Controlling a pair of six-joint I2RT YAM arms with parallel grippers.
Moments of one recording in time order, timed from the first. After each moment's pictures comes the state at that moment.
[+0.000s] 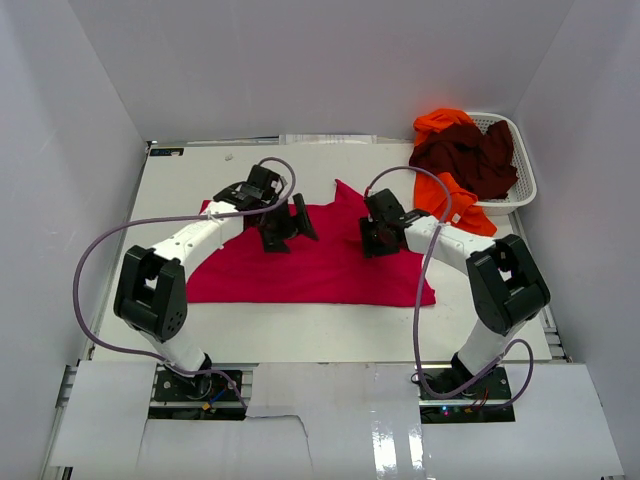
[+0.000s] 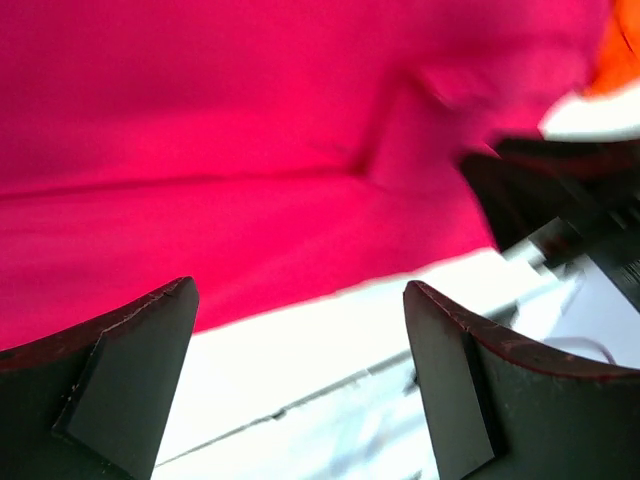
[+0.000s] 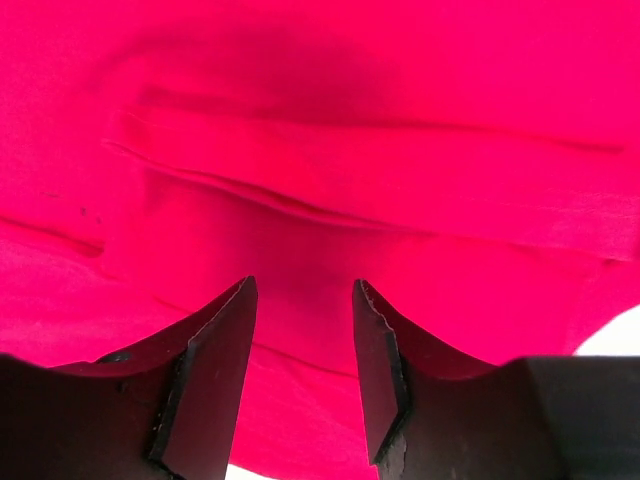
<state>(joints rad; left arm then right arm) -0.40 1.66 1.28 -0.65 0.30 -0.68 0.58 1.68 1.08 -0.42 0.09 0.30</state>
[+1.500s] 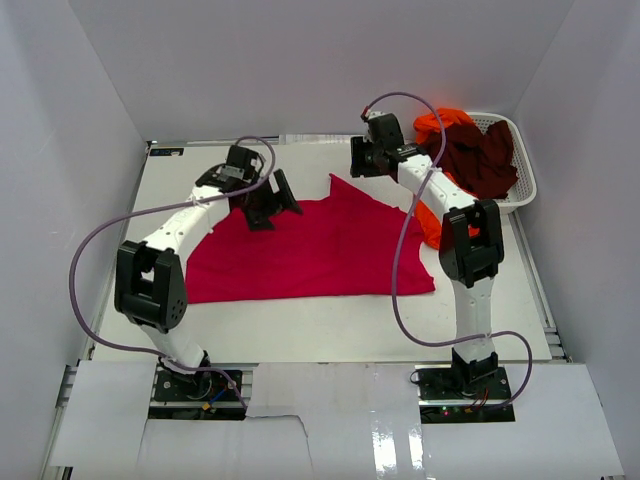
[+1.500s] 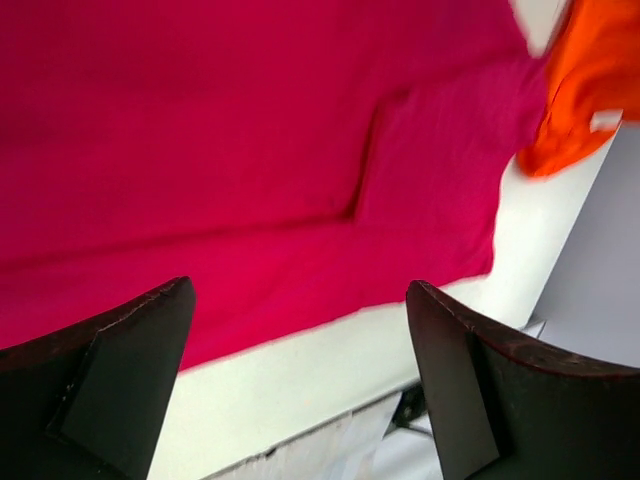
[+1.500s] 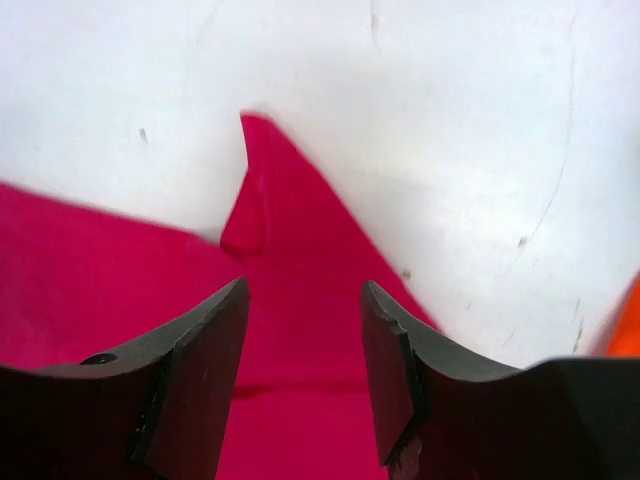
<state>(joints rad) -0.35 1.68 1.36 -0.65 0.32 -0.67 0.43 2.12 1.84 -0.45 -0.01 0.20</state>
